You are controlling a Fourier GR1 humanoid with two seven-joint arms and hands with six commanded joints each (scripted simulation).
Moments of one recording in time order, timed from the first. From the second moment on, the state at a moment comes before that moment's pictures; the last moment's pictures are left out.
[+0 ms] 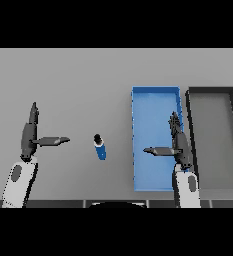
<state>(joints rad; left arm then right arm) -0.11 0.43 -0.16 -1.48 0.24 0.26 0.01 0.00 0.00 0.00 -1.57 0.00 0.00 0.00</state>
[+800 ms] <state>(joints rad) -0.08 0.64 -0.26 -1.51 0.24 -0.12 -0.17 0.06 -0.17 0.11 -1.67 0.21 0.05 -0.06</state>
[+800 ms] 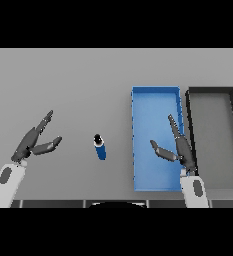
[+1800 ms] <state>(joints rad) -0.13 0.44 -0.56 -1.57 0.06 -0.19 -0.02 0.06 -0.15 0.11 -1.69 0.17 0.07 -0.06</state>
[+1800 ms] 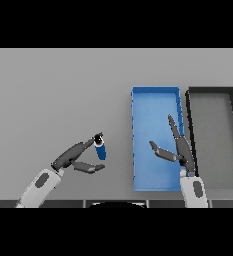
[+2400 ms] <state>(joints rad) -0.19 0.26 -0.55 -1.37 0.08 -0.17 -0.11 0.06 -0.16 0.10 -1.68 0.18 0.07 -0.06</state>
